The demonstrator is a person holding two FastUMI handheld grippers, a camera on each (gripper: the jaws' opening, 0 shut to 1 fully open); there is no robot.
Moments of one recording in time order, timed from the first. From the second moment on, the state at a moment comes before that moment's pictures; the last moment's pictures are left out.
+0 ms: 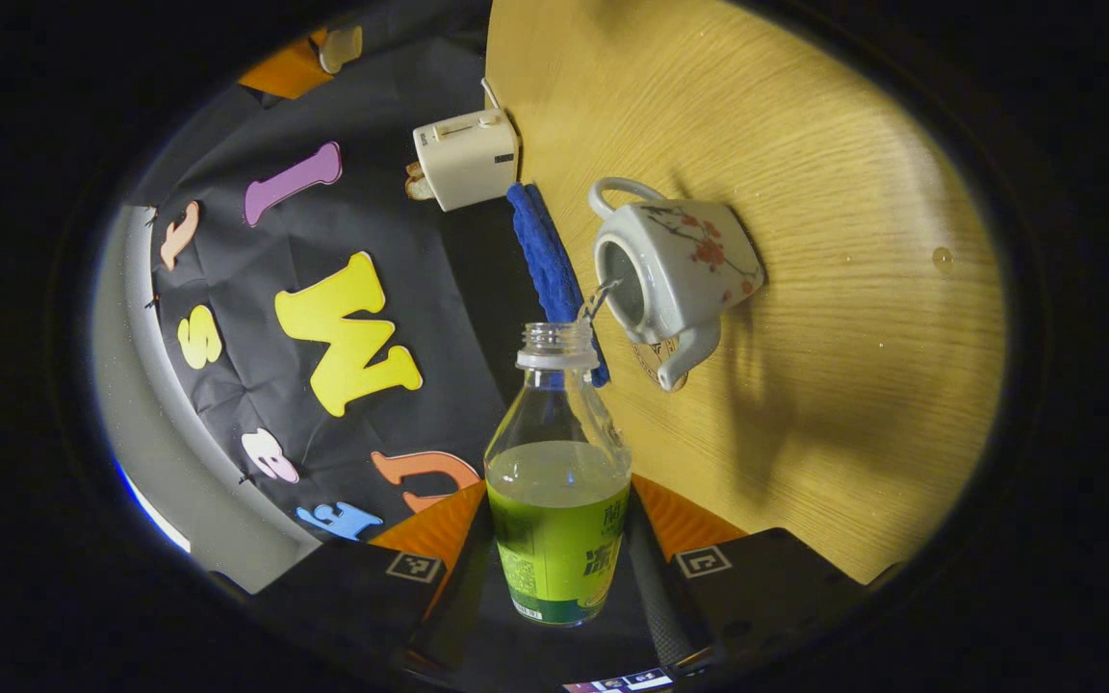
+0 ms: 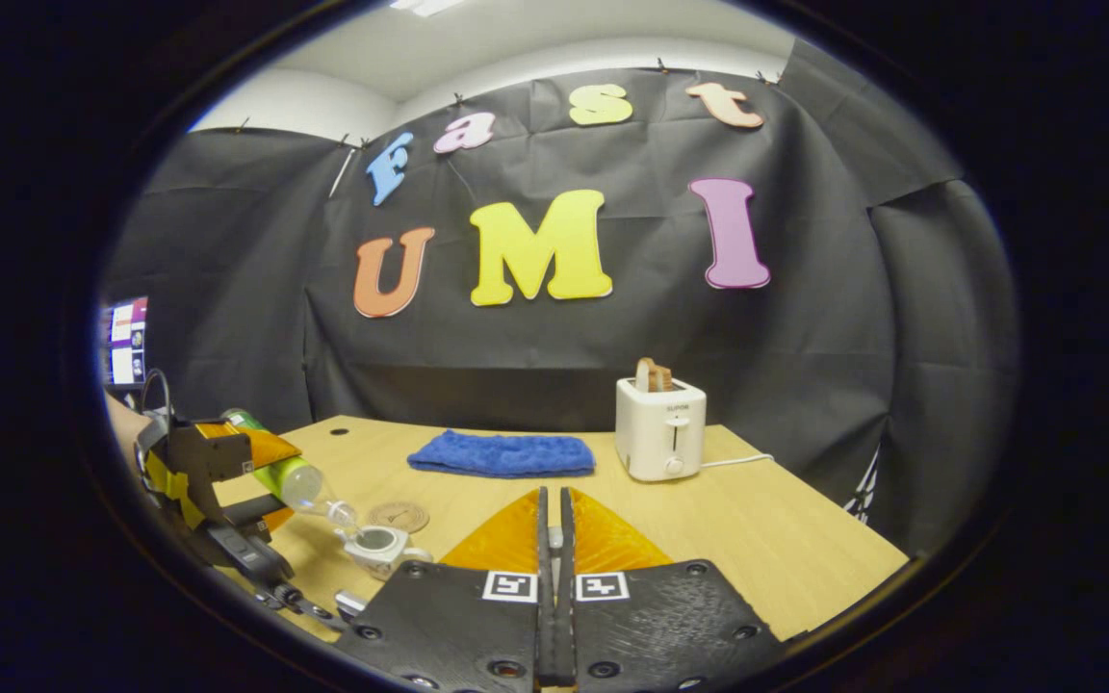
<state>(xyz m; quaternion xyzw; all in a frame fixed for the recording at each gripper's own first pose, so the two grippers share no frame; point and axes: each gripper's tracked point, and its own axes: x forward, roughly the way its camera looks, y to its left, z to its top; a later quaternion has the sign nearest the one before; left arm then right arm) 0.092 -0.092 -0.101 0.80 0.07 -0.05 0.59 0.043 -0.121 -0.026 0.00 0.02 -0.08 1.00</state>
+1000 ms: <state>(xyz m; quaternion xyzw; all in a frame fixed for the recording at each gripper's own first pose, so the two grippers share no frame) 0.102 -0.107 -0.067 0.88 0.04 -0.02 0.48 0.038 -0.119 -0.019 0.01 0.02 -0.07 1.00</state>
